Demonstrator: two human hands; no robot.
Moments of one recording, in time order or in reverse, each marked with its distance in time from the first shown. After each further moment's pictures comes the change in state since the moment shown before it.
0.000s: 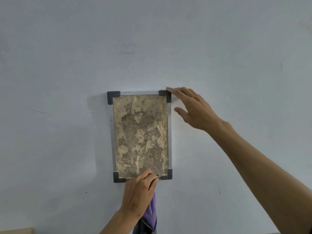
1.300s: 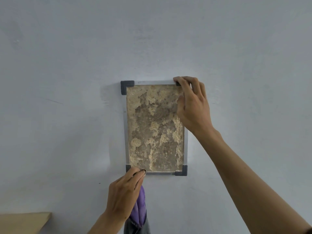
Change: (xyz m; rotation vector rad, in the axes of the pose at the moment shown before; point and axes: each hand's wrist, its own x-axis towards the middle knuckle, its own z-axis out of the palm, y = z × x) left_hand -0.041 -0.061 -0.032 0.209 0.163 0.022; right_hand 0.013 -0.059 0.057 0.179 0.402 0.166
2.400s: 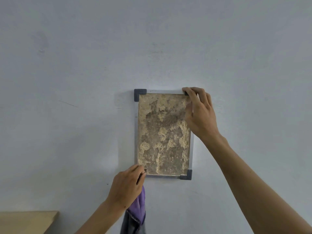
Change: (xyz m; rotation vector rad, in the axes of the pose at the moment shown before) left_hand 0.021 -0.017 -0.021 -0.012 -0.105 -0.060; right_hand 0.001 -0.008 -0.009 -0.026 -0.068 0.031
